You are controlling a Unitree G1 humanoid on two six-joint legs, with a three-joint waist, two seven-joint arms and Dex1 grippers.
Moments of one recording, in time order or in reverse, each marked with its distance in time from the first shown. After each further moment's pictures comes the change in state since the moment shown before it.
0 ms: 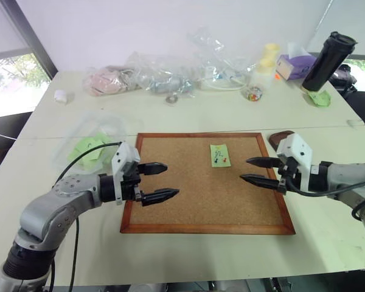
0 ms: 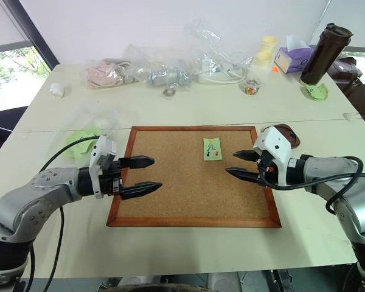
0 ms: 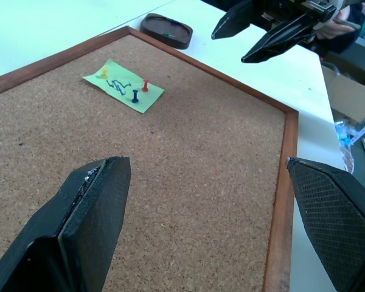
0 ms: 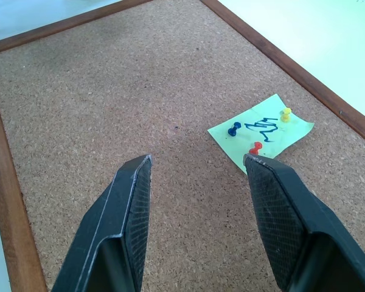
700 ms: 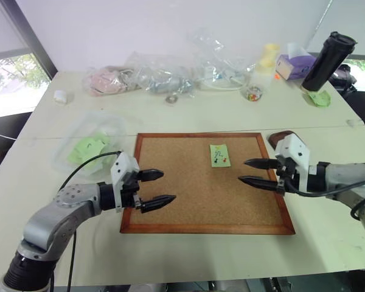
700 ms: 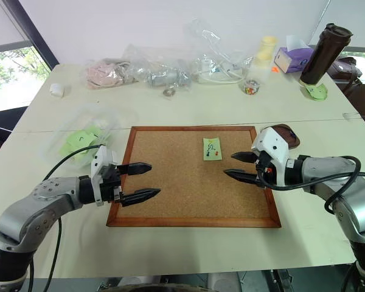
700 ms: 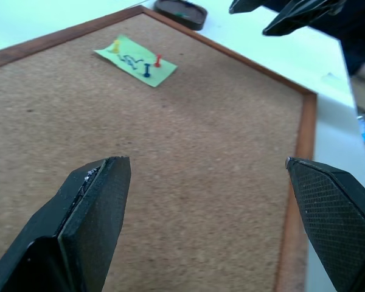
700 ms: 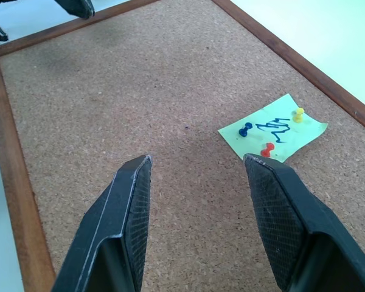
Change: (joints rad) left arm 0.088 -0.009 -0.019 0.017 0.099 -0.106 -0.003; right arm -0.023 0.001 0.029 0.011 0.005 0.011 0.016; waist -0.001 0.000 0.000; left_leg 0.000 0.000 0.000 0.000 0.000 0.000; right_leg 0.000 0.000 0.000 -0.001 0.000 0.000
